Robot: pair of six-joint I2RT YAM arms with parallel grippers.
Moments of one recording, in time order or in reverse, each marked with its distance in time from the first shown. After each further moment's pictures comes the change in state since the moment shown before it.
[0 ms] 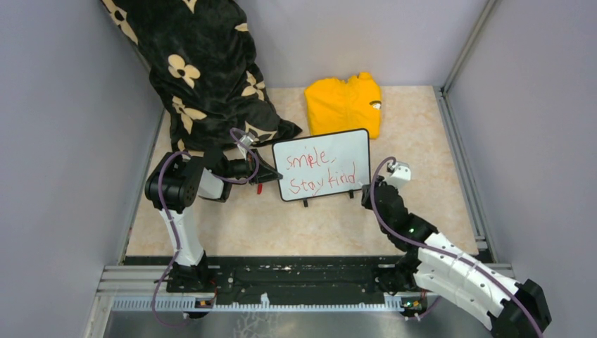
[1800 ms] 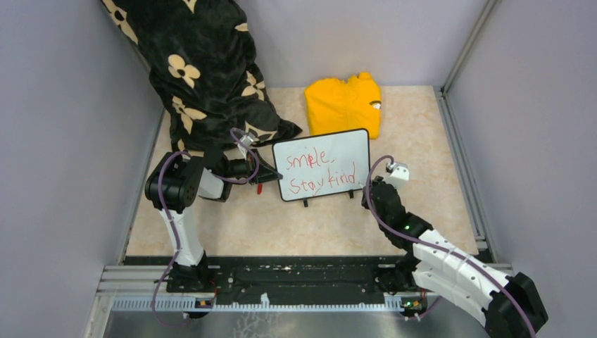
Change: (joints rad) left arm 0.000 0.000 0.002 -0.007 0.002 0.002; right arm -0.058 0.082 -0.037 0.078 -0.044 -0.003
